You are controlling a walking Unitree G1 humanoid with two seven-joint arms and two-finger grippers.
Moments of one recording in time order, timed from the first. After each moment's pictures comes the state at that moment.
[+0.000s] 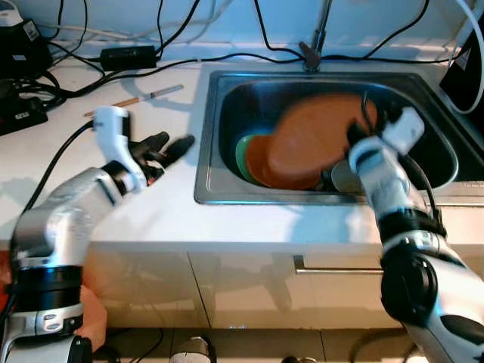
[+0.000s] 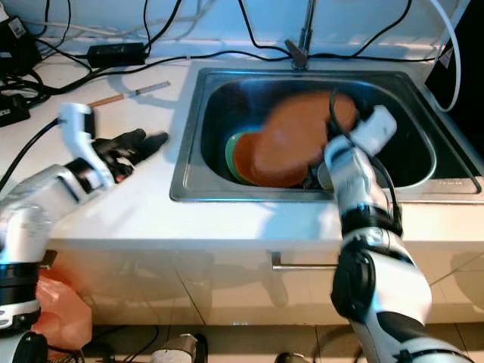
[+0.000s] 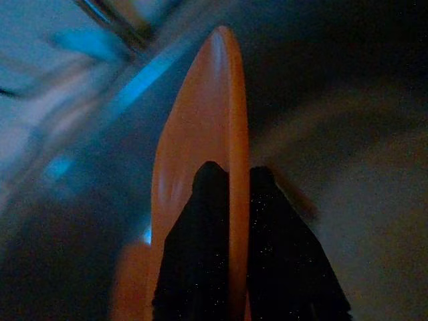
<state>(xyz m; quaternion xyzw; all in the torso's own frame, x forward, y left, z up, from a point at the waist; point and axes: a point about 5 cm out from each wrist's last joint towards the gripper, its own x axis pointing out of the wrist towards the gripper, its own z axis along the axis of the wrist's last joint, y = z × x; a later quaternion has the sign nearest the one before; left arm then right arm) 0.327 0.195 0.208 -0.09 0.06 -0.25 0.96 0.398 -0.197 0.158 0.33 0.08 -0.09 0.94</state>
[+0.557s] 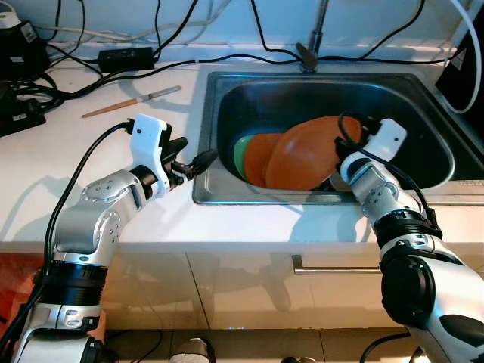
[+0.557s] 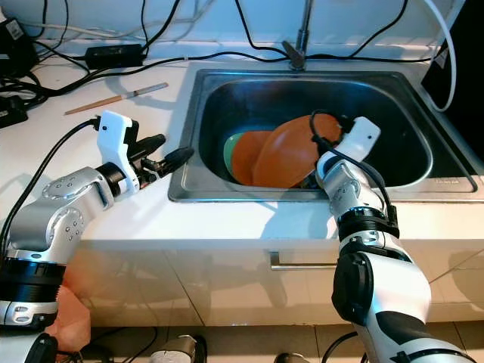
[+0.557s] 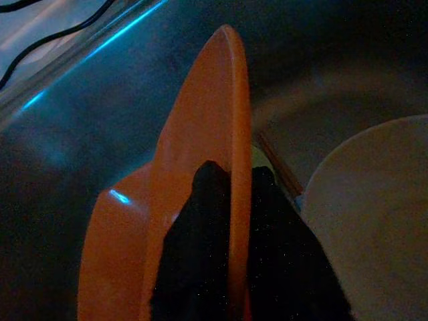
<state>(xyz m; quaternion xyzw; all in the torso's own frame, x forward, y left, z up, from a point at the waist) 0.337 0.171 0.192 -0.01 0.06 -0.27 0.96 0.399 -0.184 0.153 0.27 0.12 -0.05 0.96</state>
